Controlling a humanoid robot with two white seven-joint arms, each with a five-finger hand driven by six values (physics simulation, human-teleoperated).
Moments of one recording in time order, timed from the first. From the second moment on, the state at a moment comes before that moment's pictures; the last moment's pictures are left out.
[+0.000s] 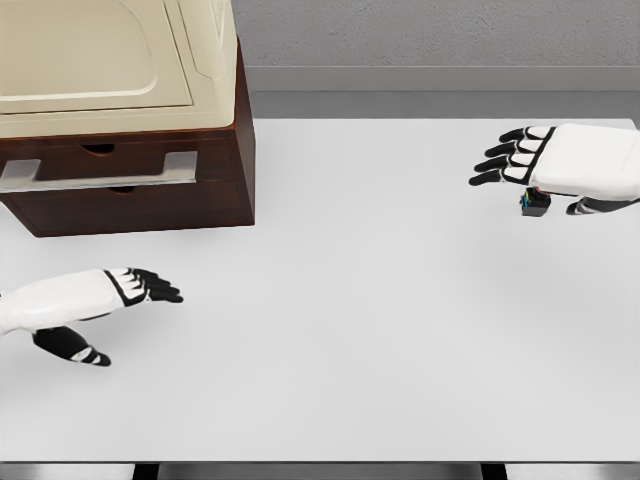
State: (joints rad) left arm -0.07 1.13 -0.39 -1.75 -0.05 -0.61 -0.44; right arm -0.64 -1.12 0.50 -1.76 0.27 -0.61 0.61
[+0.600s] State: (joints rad) left arm -0.31 1.17 -0.53 -1.76 0.31 -0.61 -0.47; right arm -0.66 -1.13 0.49 -1.58 0.27 -0.61 0.61
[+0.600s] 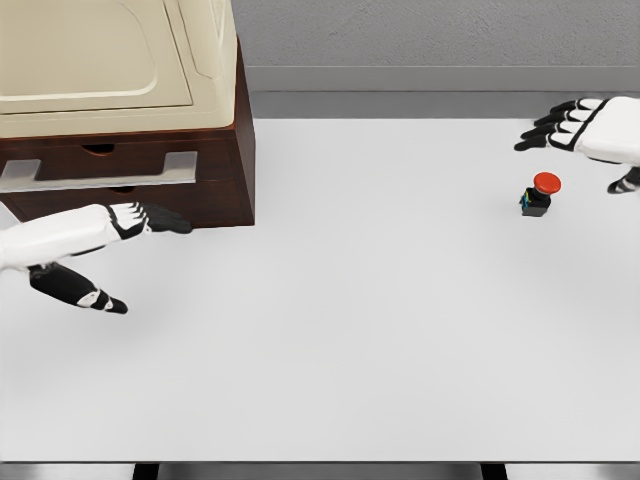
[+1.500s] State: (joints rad) left arm -0.57 1.26 -0.57 -1.75 0.56 -0.05 -0.61; right arm -0.87 -0.89 0.71 -1.12 0.43 -0.61 0.61
